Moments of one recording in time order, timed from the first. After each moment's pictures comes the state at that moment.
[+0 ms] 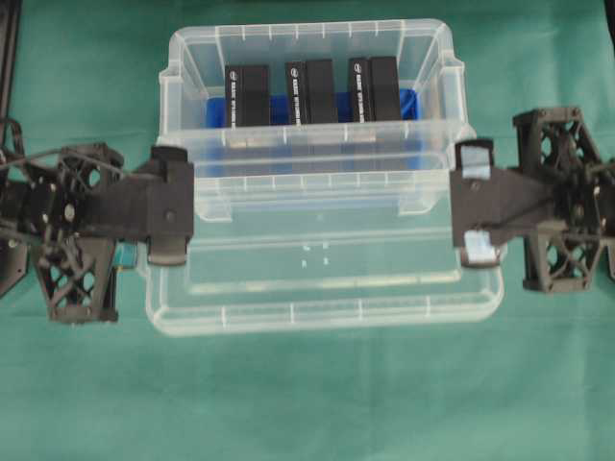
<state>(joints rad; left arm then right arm) -0.15 -0.37 0.49 0.02 1.09 -0.22 0.19 -0.38 0.44 -0.27 1.16 0.33</state>
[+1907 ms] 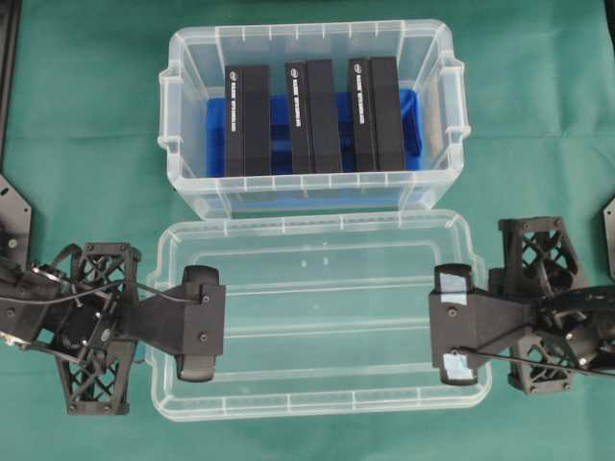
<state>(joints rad) -0.38 -0.19 0.47 0.02 1.05 -0.41 0.45 -0.23 0.46 -0.34 1.12 0.66</state>
